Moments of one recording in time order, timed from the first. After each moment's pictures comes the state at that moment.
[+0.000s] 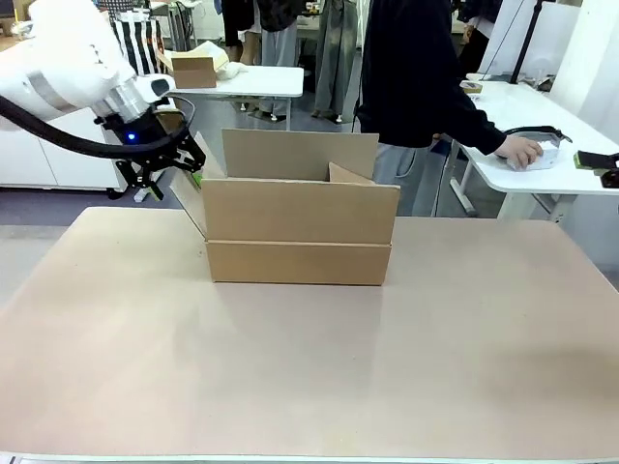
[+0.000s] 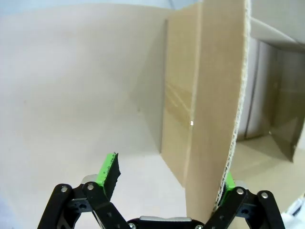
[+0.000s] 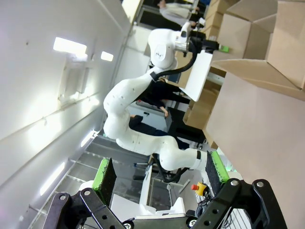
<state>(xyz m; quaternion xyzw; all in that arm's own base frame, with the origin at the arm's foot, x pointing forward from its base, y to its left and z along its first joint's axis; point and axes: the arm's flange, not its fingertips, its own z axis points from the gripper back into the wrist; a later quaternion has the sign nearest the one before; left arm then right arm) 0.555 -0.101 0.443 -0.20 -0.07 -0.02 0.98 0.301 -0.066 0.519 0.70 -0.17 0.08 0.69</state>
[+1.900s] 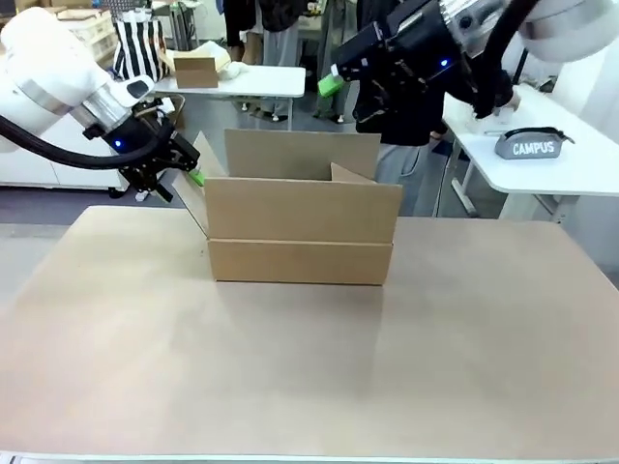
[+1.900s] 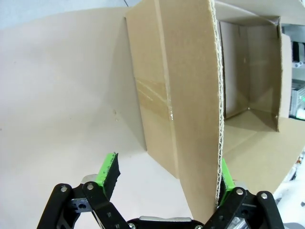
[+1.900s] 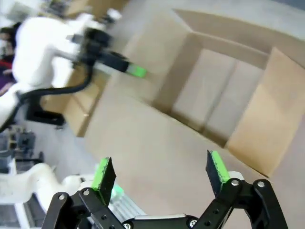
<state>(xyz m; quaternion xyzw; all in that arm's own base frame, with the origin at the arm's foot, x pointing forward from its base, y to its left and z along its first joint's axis) 0.554 -0.082 0.433 -0.28 -0.07 -0.09 0.95 0.435 0.263 0.596 0.32 -0.21 0.18 0.91</state>
